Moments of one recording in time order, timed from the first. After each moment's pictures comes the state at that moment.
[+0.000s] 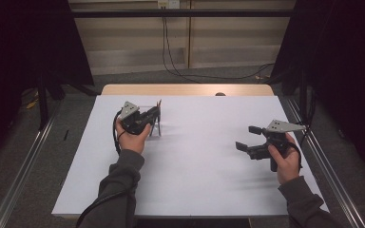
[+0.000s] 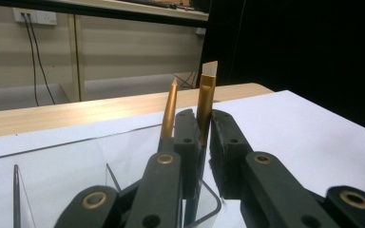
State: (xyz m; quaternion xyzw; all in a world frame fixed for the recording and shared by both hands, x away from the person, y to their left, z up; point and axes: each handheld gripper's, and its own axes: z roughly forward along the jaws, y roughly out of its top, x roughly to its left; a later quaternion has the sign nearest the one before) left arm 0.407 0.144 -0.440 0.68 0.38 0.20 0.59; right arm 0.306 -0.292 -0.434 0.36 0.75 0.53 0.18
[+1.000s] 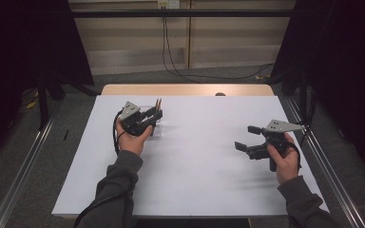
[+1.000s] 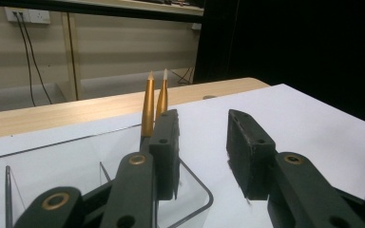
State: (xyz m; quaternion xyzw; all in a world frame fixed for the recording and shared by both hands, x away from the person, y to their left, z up) left arm 0.404 0.142 -0.437 0.69 0.38 0.20 0.59; right arm 0.307 -0.290 -0.435 0.36 0.75 0.52 0.17
